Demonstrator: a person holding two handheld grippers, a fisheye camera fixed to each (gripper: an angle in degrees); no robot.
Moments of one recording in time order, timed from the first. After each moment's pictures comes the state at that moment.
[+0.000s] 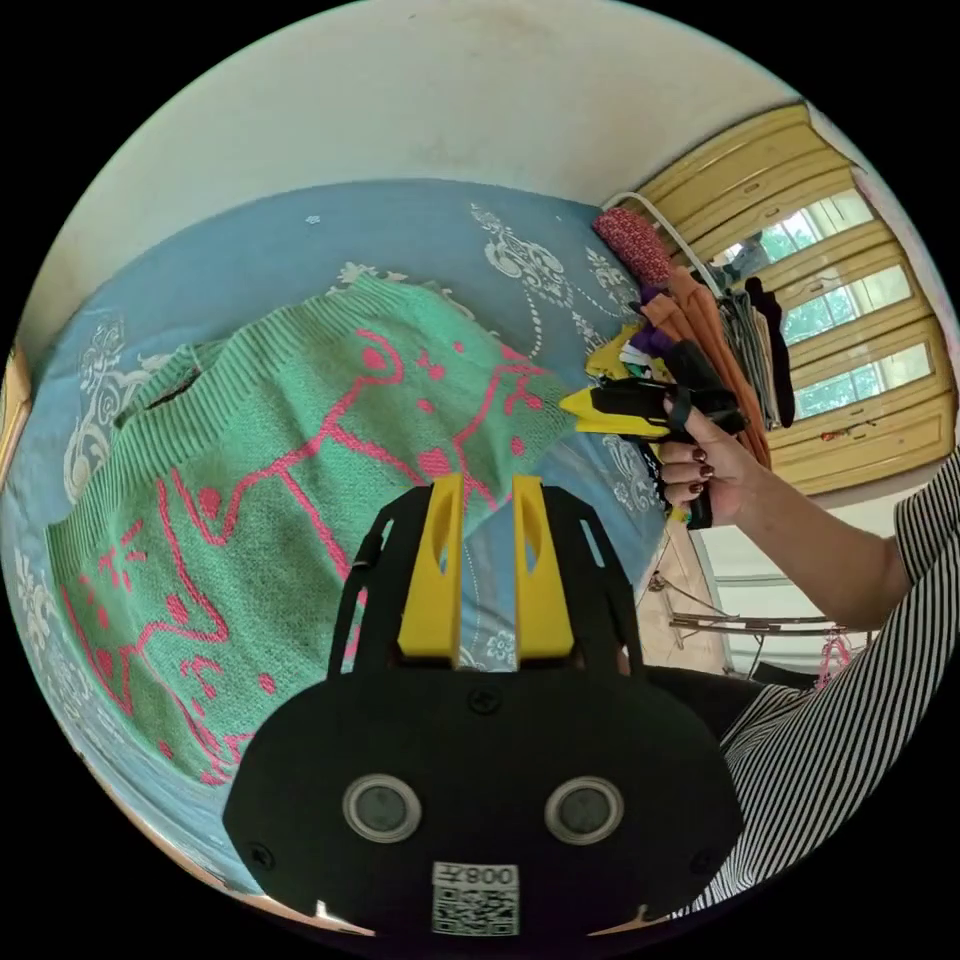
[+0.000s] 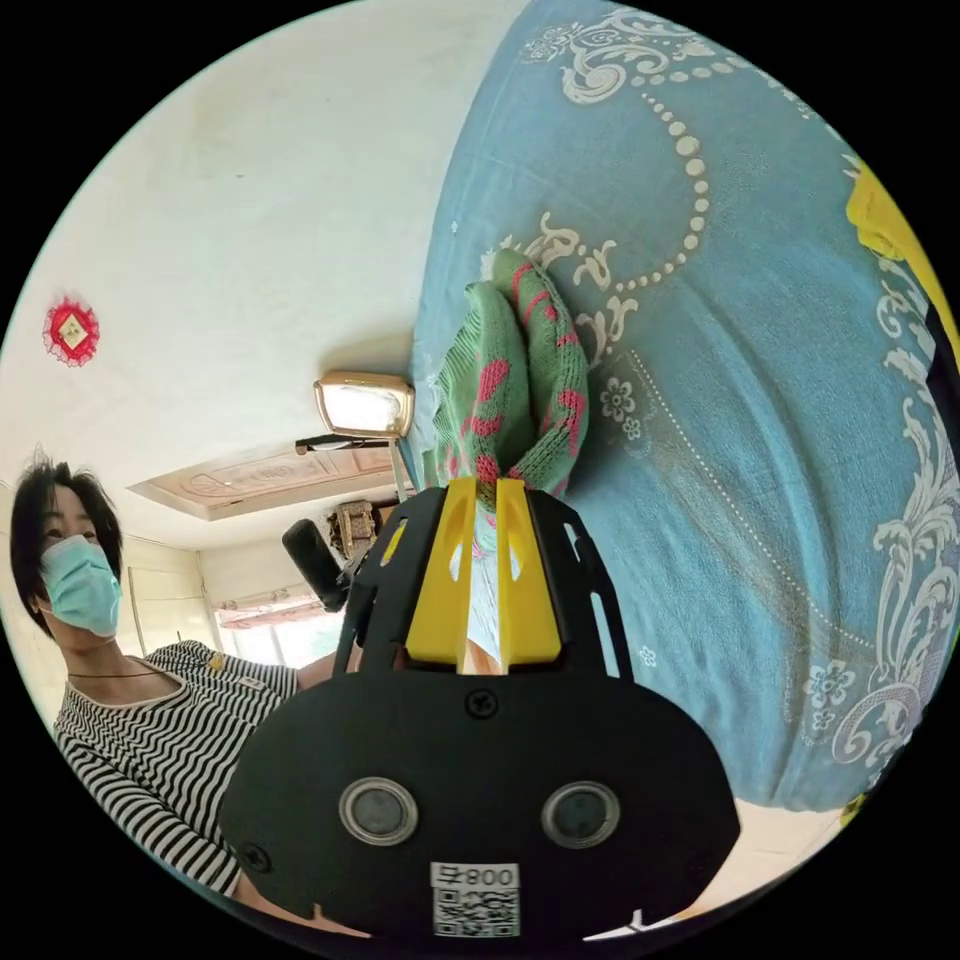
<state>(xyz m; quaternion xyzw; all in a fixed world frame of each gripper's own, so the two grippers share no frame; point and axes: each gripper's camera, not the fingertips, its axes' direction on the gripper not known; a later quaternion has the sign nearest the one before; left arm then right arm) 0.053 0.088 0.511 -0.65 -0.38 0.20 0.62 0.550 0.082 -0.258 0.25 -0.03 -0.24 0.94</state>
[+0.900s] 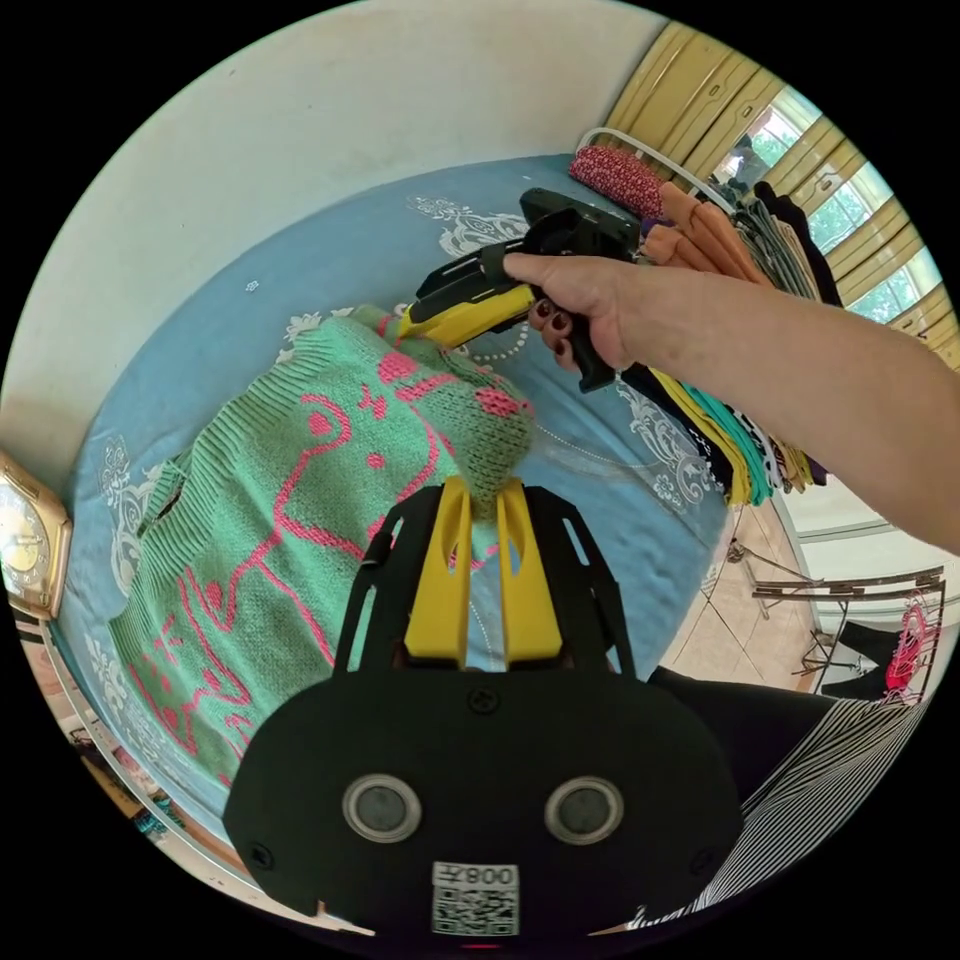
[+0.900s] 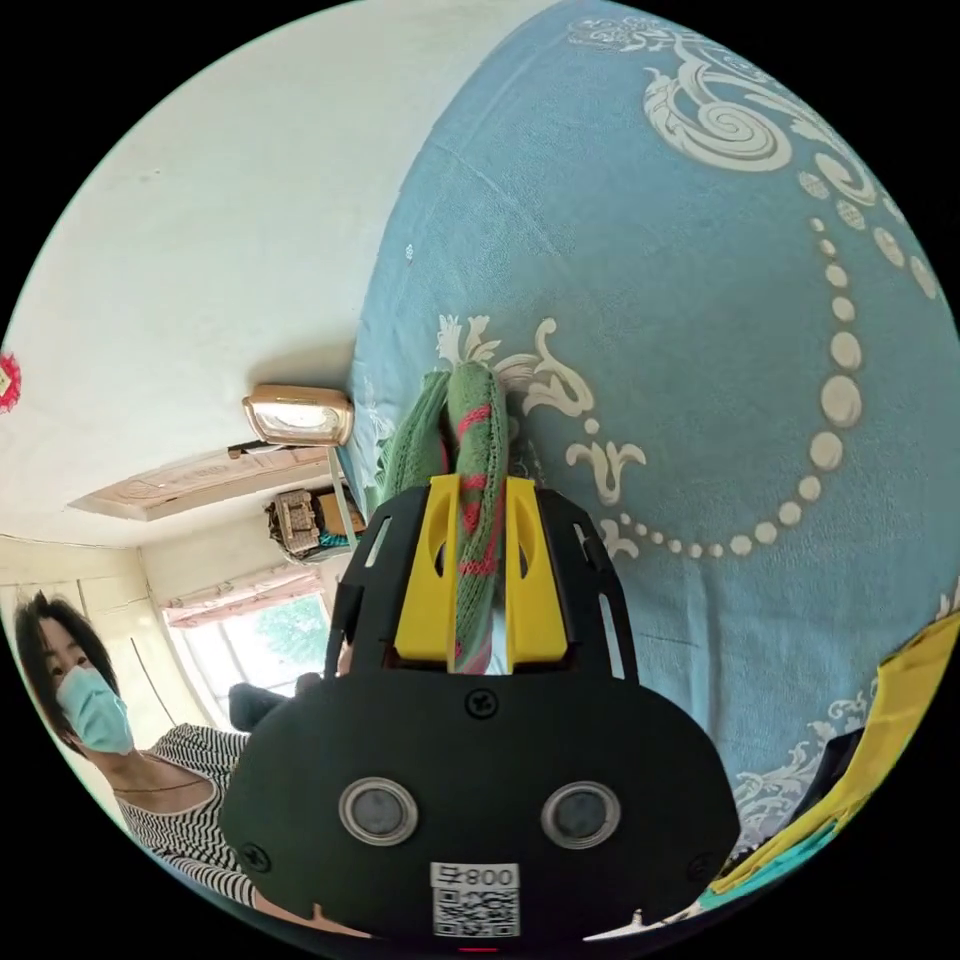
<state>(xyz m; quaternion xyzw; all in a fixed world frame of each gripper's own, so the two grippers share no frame) 0.086 0.193 0.528 -0.67 -0.41 0.31 0.54 0.411 -0.074 -0.304 0.22 0.08 -0.22 0.95</state>
